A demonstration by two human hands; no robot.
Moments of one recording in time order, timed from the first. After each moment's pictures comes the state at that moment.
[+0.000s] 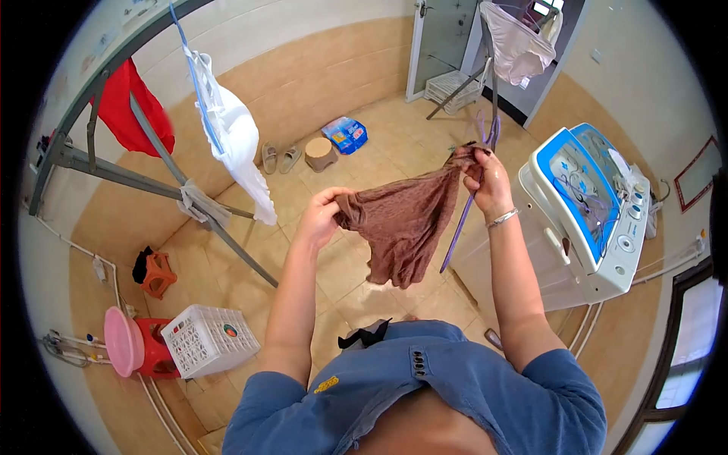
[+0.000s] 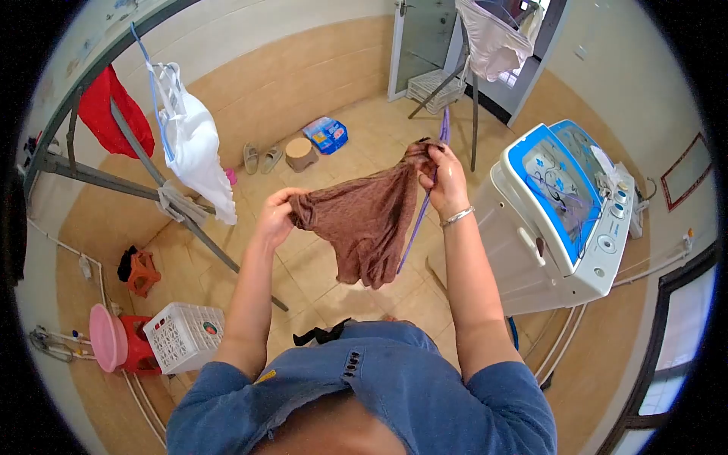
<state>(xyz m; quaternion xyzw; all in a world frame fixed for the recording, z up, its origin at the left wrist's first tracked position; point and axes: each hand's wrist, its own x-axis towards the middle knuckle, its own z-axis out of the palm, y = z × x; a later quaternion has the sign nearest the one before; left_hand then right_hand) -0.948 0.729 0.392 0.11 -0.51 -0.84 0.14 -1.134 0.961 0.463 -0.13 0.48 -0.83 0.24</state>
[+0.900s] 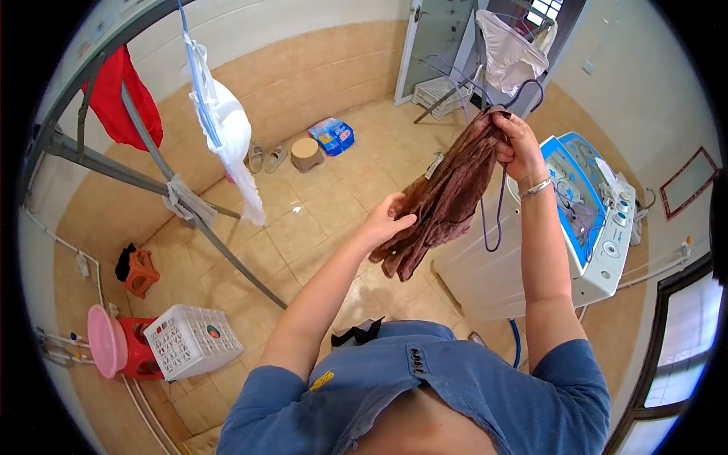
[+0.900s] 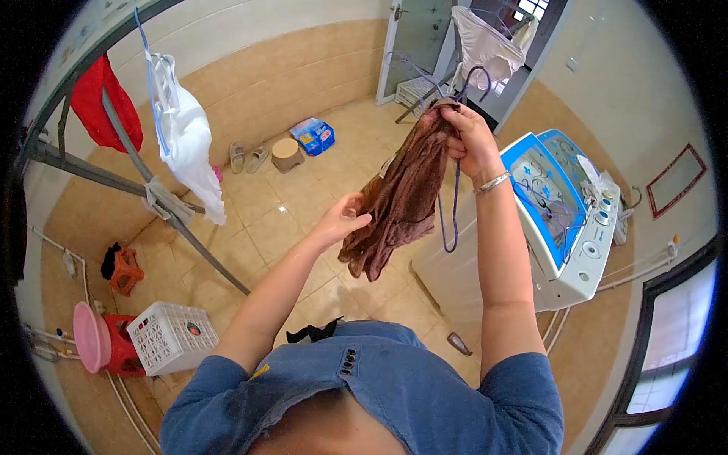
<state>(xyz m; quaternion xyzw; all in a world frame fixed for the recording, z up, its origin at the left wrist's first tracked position) -1.010 0.811 0.362 0.10 -0.72 -0.68 0.11 -1.150 0.977 0.561 -0.22 0.58 -0.74 0.25</state>
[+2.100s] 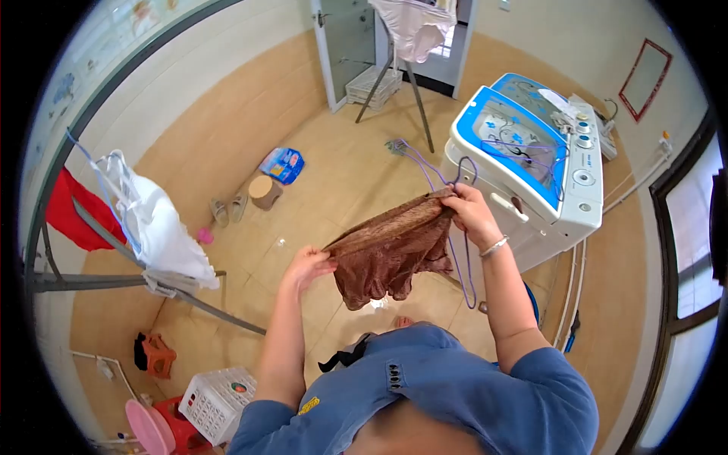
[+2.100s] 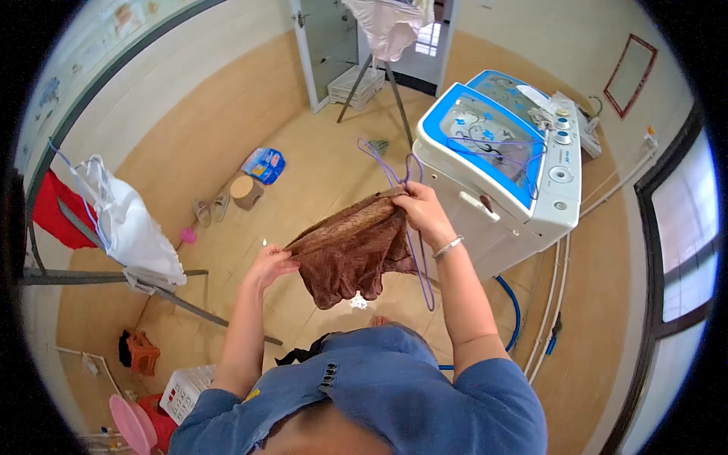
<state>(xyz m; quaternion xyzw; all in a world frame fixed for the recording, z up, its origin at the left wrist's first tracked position) -0.991 0.776 0.327 0.22 -0.58 -0.78 -0.11 -1.091 1.078 0.466 -0.08 0.70 -0.70 0.15</state>
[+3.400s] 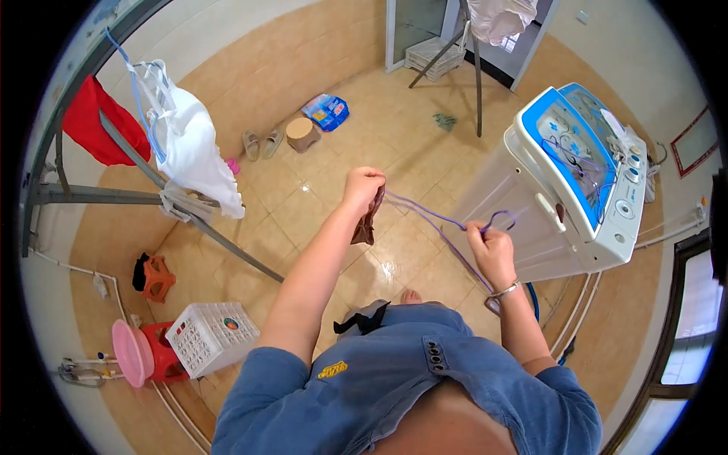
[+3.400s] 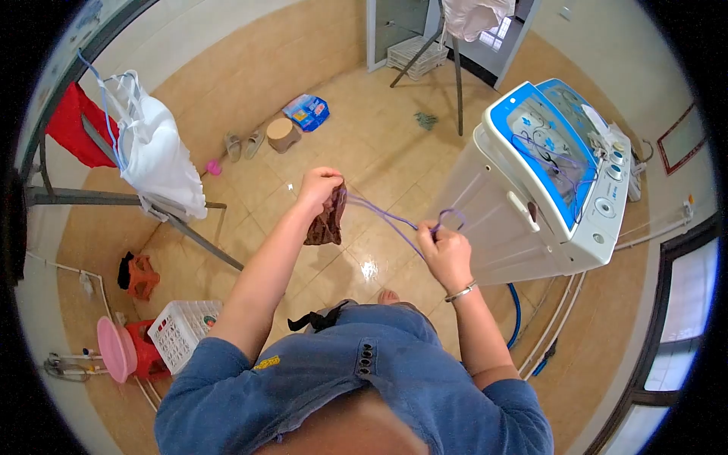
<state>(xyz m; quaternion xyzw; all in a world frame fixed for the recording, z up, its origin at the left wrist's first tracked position) -1.044 0.805 0.351 0.28 -0.64 -0.71 0.07 -1.022 1.066 0.414 -0.21 0.90 -0.39 -0.07</state>
